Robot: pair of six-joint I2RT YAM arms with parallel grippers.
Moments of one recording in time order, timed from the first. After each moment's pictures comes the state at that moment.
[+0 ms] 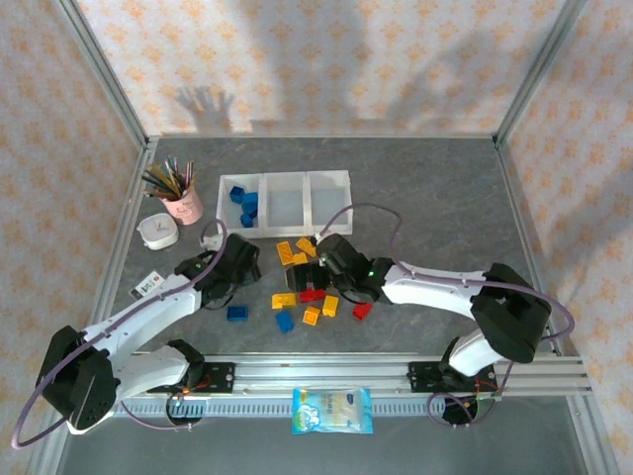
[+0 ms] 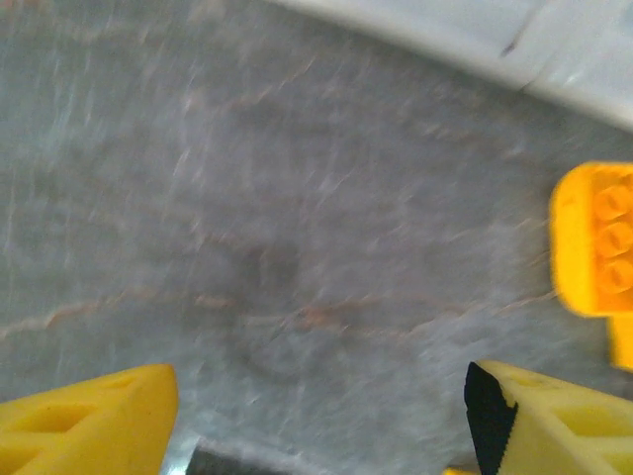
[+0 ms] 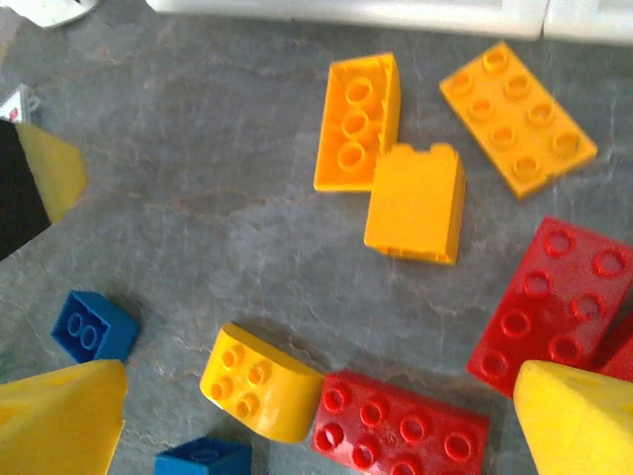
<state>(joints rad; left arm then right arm) -0.54 1.07 0.63 -0.71 -0.35 -0.94 0.97 1.50 0.83 -0.09 -0.01 0.65</state>
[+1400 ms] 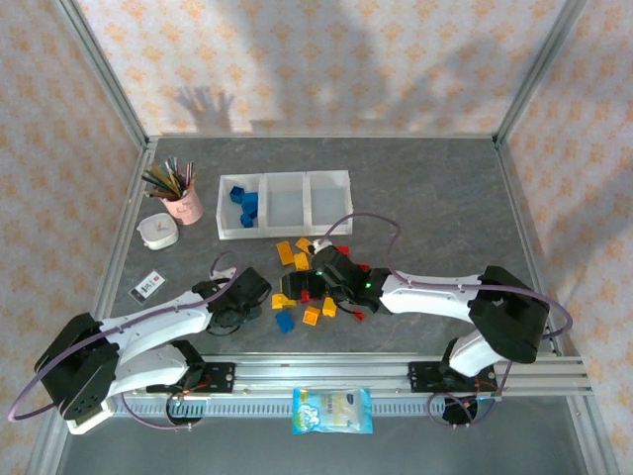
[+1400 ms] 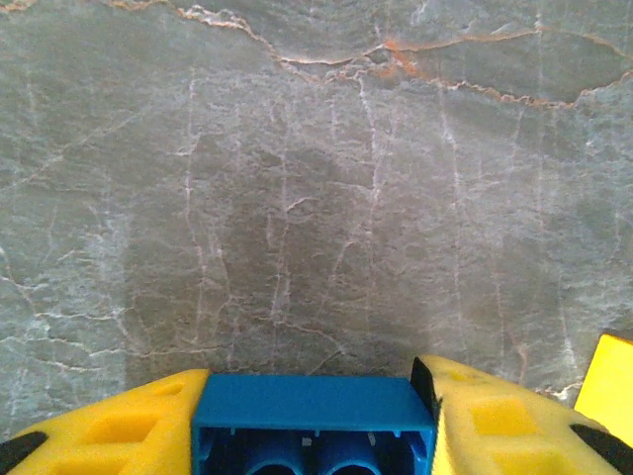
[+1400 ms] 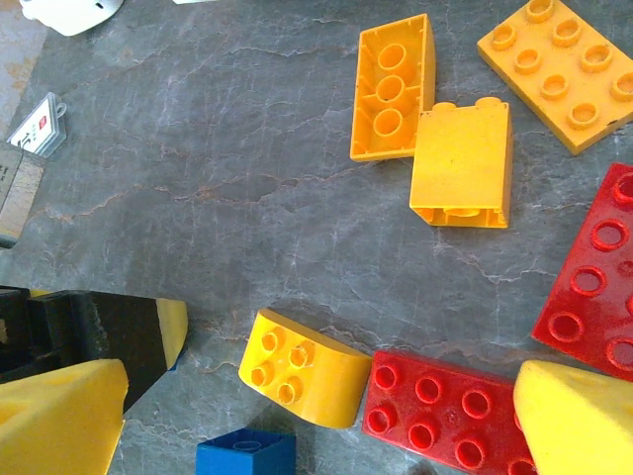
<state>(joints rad) -0.72 1.11 0.46 -0.67 -0.26 -1.15 1.04 1.50 0.79 -0.02 0.04 0.75</state>
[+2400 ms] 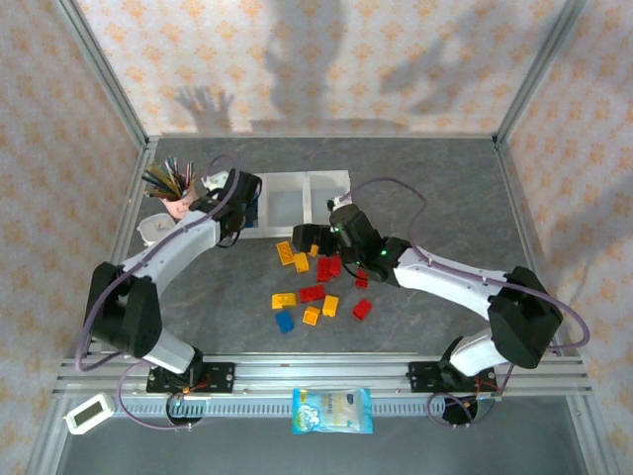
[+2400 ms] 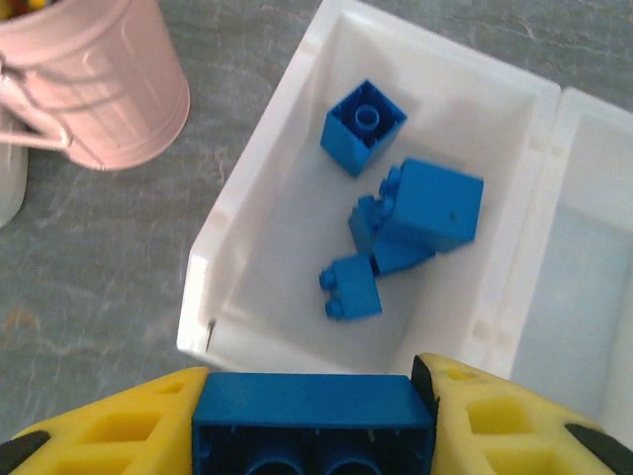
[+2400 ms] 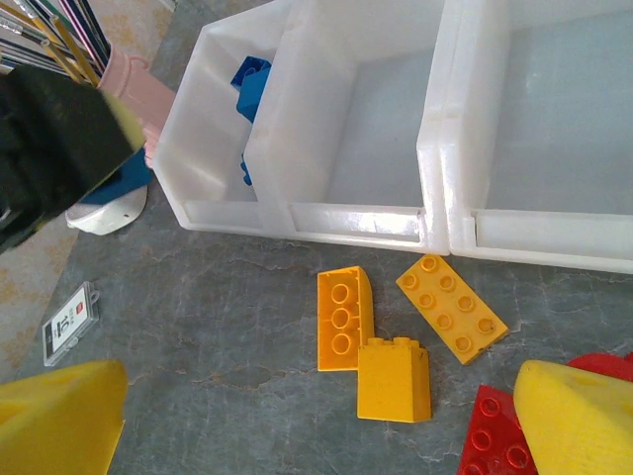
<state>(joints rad) -0.32 1.54 1.14 -0.61 -0.44 -0.75 0.84 1.45 0.95 -0.09 0.06 0.71</state>
